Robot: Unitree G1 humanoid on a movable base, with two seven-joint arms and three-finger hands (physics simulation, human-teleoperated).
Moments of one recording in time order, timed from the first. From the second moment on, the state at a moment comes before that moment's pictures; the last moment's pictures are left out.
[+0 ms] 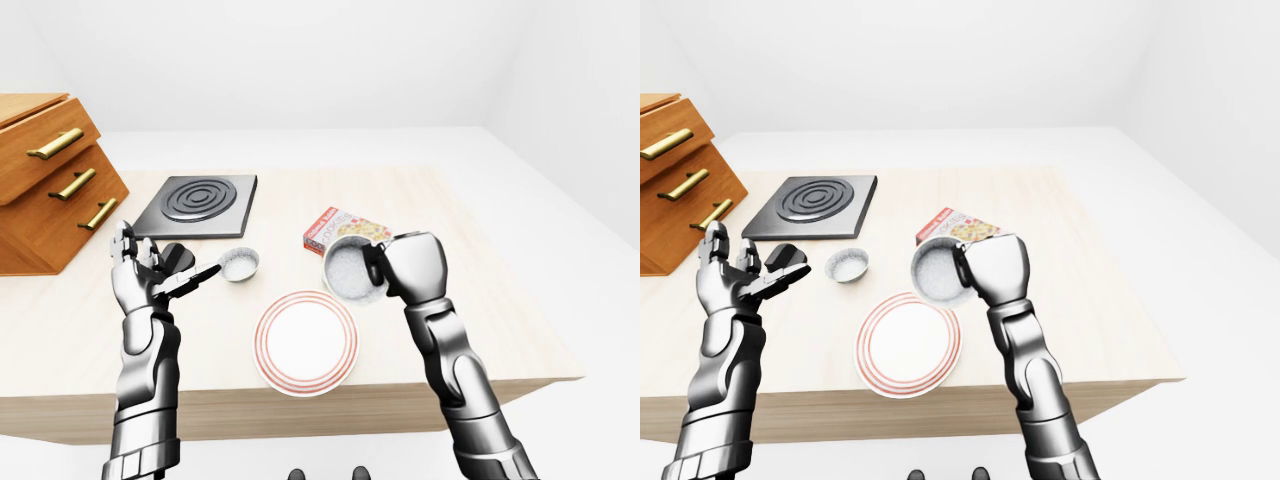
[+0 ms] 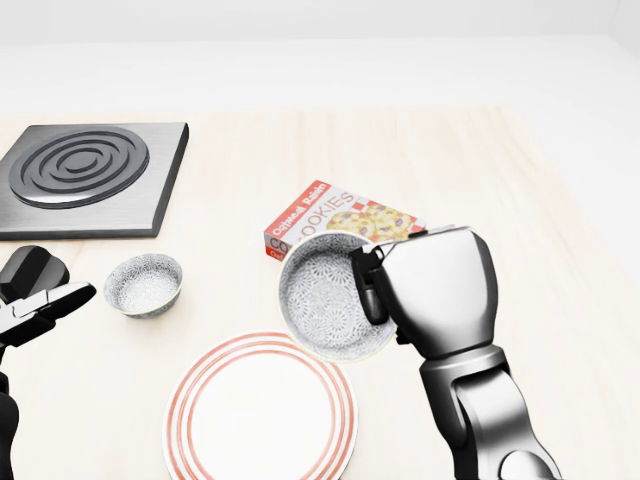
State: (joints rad) left arm -0.25 0.24 0.32 0.16 -0.38 -0.02 0.16; right arm -0.21 -0.08 0.12 -0.15 -1.35 -0.09 -0.19
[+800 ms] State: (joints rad) left arm -0.24 0.24 0.33 0.15 -0.39 -0.01 0.16; right arm -0.18 -0.01 0.22 -0.10 -1.39 -0.09 -0.13
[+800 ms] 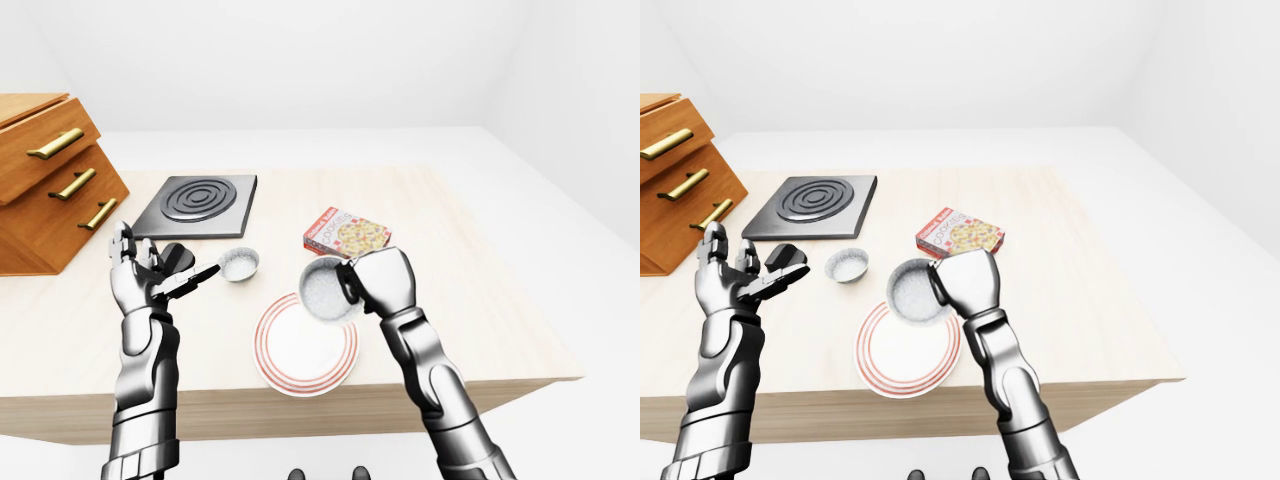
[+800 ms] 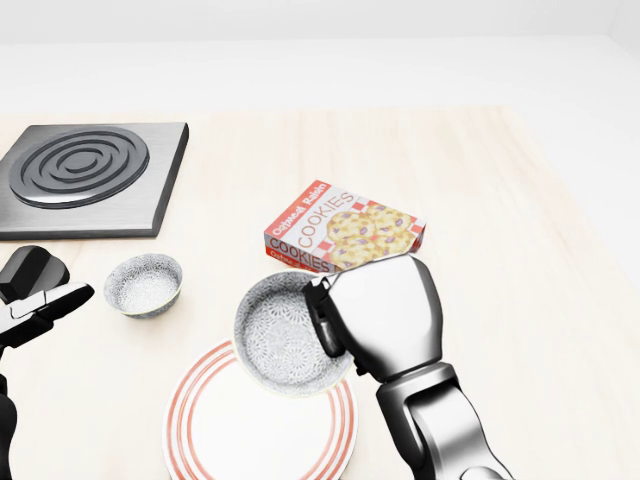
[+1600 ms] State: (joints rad) left arm -0.24 0.24 0.33 0.15 -0.39 -0.01 0.16; right arm -0.12 0.00 0.28 -0.08 -1.40 -0.09 -0.03
